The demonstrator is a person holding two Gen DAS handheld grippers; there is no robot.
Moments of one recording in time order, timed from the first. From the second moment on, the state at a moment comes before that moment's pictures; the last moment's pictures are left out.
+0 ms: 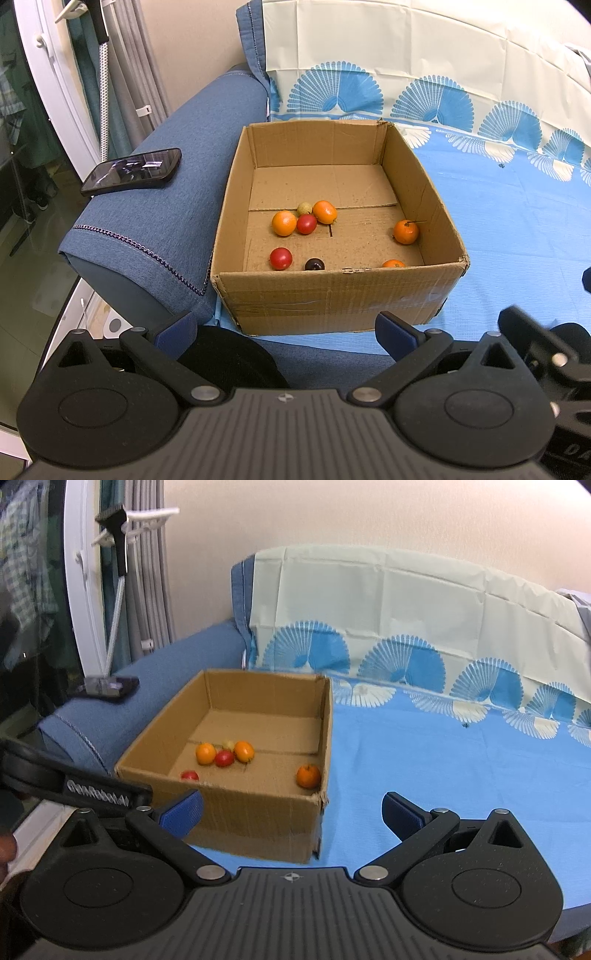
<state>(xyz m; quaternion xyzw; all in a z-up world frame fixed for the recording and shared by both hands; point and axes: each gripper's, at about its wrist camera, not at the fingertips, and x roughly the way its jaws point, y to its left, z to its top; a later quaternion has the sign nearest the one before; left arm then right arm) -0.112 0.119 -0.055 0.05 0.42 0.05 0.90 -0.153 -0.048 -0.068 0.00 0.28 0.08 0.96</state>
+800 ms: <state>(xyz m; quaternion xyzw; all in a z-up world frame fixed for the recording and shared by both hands) -0.111 0.121 -0.054 0.05 0.42 0.05 0.90 -0.157 -0.049 -0.069 0.00 0.26 0.09 0.96</state>
